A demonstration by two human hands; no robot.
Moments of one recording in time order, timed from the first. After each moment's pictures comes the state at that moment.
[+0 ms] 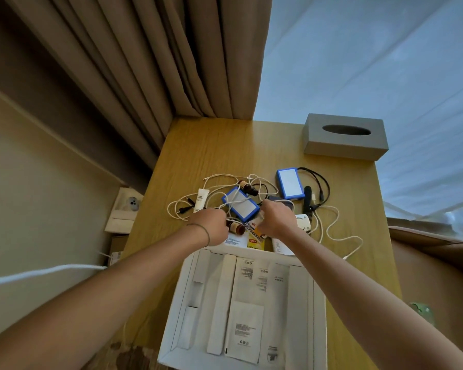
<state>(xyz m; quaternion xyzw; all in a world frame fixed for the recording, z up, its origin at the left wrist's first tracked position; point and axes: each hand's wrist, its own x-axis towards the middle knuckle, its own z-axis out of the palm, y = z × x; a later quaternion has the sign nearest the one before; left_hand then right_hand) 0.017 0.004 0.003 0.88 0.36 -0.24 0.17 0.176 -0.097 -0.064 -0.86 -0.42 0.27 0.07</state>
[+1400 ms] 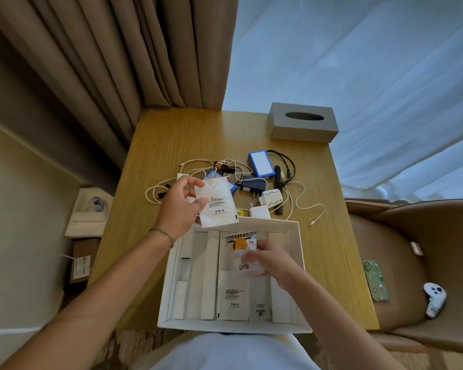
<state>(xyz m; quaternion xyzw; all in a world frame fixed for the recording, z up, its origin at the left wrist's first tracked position) -0.046 -0.026 0.036 0.70 0.40 0.16 0.57 0.060 -0.236 -0.015 -0.73 -0.06 0.55 0.41</state>
